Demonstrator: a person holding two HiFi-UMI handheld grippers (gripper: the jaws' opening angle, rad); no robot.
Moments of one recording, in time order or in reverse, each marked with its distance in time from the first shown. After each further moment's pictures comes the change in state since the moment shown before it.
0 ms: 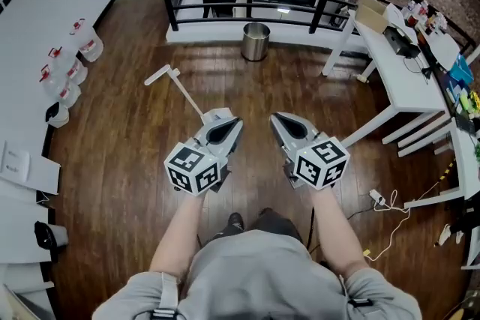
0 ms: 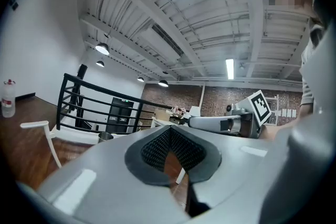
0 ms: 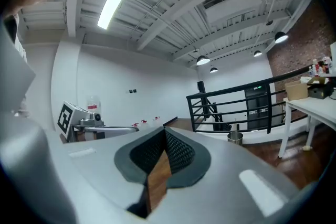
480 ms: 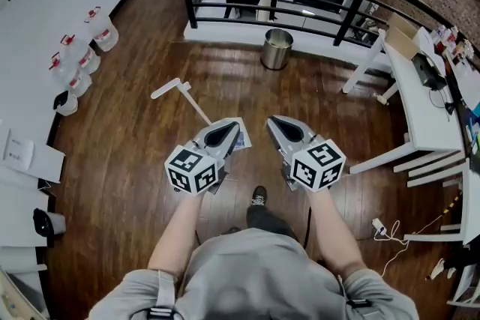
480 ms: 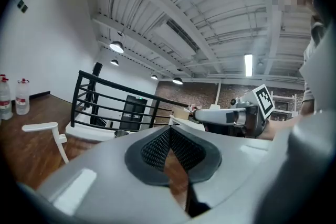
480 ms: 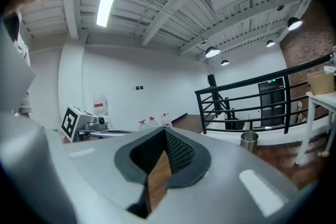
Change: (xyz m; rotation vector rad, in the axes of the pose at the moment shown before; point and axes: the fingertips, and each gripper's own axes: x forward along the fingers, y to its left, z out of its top) left arm 0.066 0.125 -0.006 -0.043 0.030 0.153; right arm 0.121 -0.073 0.008 0.007 0.053 0.138
